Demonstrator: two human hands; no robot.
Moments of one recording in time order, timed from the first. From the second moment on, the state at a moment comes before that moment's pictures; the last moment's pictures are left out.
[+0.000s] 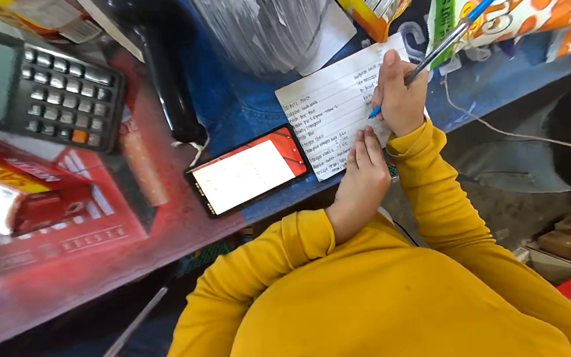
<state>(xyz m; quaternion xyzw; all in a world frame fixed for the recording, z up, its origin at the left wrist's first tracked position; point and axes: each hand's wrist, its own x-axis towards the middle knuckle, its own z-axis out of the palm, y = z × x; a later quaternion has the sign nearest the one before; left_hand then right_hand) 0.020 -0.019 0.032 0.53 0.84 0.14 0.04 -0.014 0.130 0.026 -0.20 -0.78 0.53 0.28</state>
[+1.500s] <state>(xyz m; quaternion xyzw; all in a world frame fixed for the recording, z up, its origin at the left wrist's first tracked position) 0.020 -0.012 0.041 0.55 0.83 0.07 0.08 -0.002 0.179 0.027 -0.25 -0.80 0.45 0.30</state>
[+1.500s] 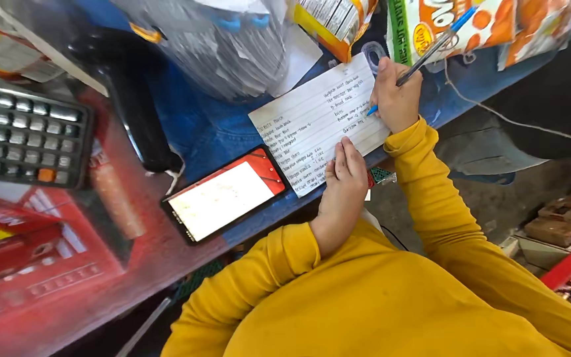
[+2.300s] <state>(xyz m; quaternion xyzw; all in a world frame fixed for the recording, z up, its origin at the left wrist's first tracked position) 0.020 -0.013 0.036 0.55 0.83 0.07 0.08 0.001 0.183 0.028 -0.27 -0.74 0.51 0.33</state>
